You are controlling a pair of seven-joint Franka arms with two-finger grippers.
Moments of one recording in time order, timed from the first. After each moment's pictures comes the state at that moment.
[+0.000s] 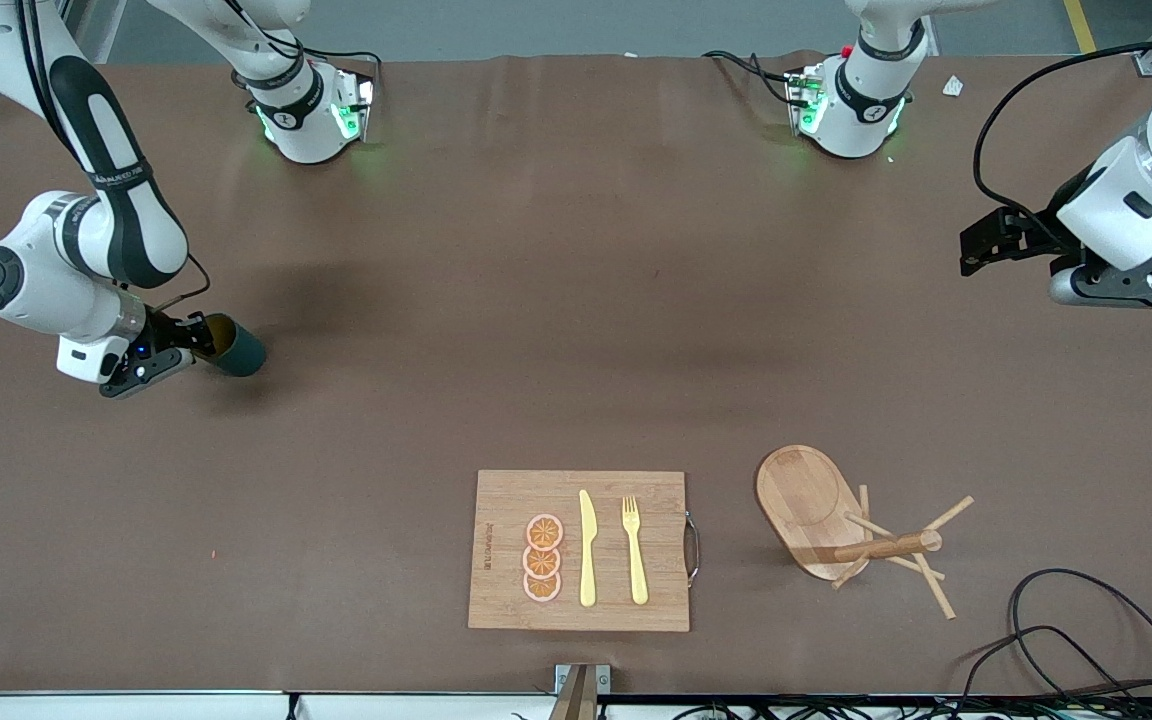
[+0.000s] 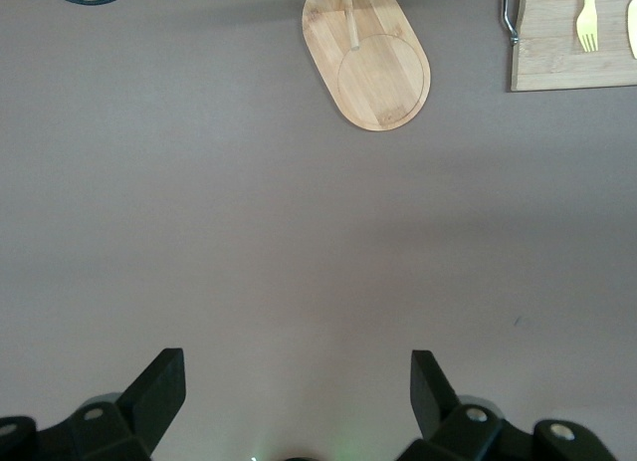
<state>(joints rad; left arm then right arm) 0.08 0.06 -0.24 -1.51 0.00 1.50 -0.08 -0.19 0.25 -0.02 -2.29 0.03 2.41 -0.71</state>
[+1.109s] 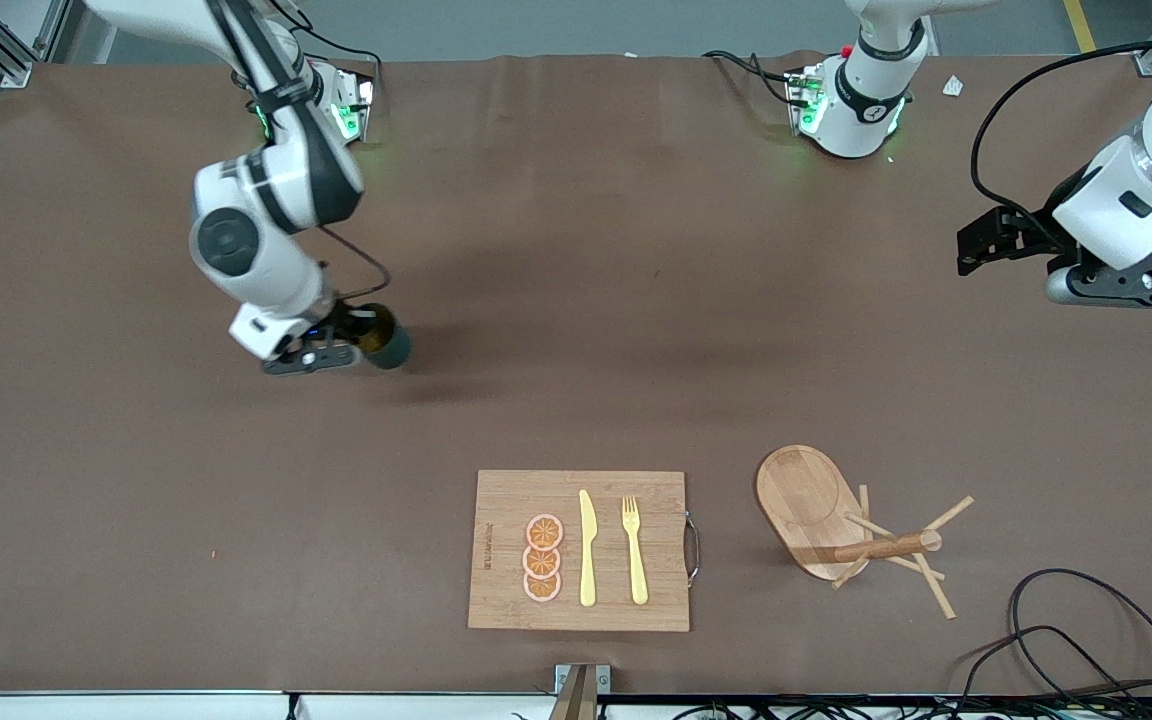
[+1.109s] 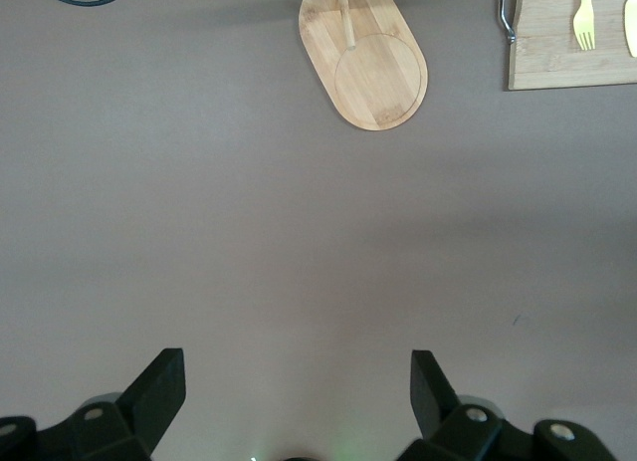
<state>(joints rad) 0.08 0.06 -0.25 -1.51 0.00 1.50 -0.08 0.41 0.17 0.00 -2.19 0.04 2.28 0.31</state>
